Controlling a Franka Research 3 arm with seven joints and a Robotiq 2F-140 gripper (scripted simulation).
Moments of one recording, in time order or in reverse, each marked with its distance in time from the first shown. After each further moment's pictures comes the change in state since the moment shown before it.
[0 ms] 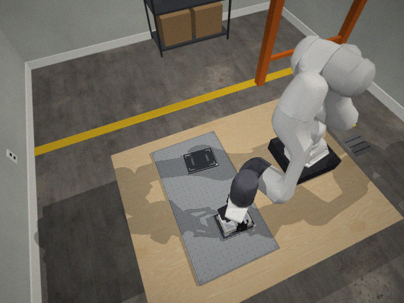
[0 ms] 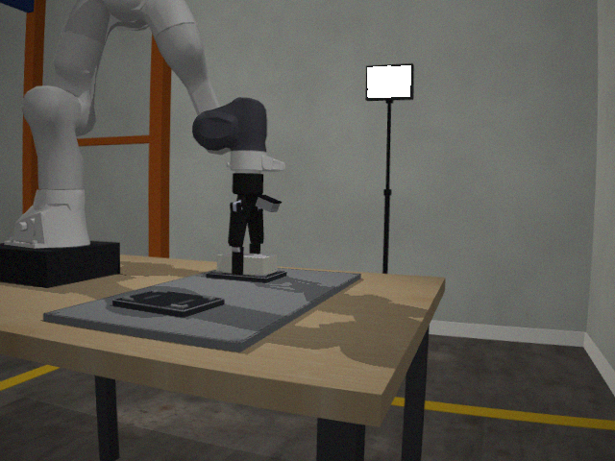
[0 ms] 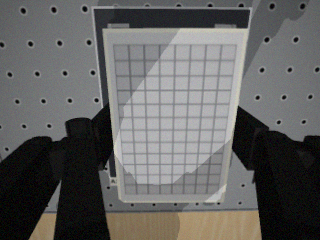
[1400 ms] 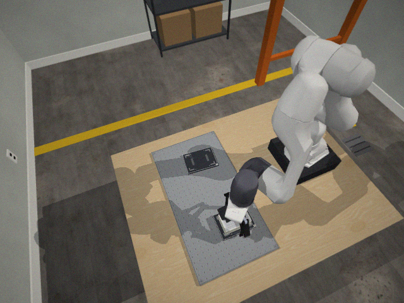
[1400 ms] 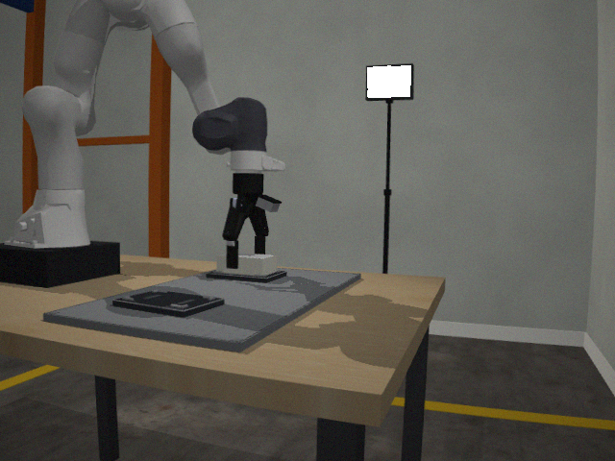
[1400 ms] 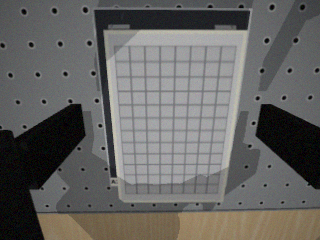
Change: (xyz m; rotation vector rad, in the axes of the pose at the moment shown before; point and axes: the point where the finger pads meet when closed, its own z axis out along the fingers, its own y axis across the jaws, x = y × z) arm 0.001 0.000 0.000 0.000 0.001 0.000
